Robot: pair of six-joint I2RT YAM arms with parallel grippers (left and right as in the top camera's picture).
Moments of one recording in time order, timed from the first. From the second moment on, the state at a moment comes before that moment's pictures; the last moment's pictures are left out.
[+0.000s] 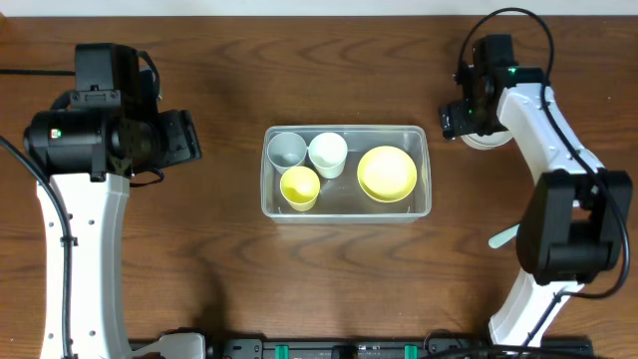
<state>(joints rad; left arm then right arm) 0.03 1.42 1.66 -1.38 0.01 -0.22 0.04 2.01 1.56 -0.85 0.08 -0.09</state>
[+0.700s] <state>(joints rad) 0.03 1.42 1.66 -1.38 0.01 -0.22 0.02 2.10 1.56 -0.84 0.10 -0.13</state>
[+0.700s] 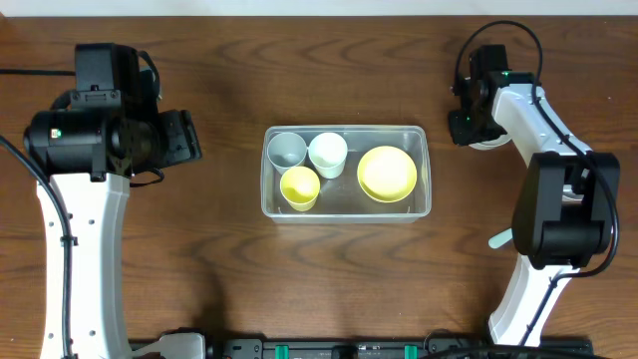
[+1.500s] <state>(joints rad) 0.03 1.42 1.66 -1.38 0.01 -0.22 0.02 2.10 1.56 -0.85 0.11 -0.12</state>
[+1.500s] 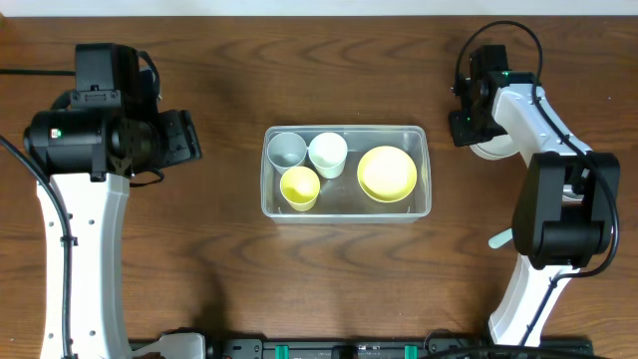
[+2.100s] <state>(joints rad) 0.03 1.42 1.66 -1.38 0.01 -0.22 0.18 1.57 1.70 -1.11 -0.03 -0.11</state>
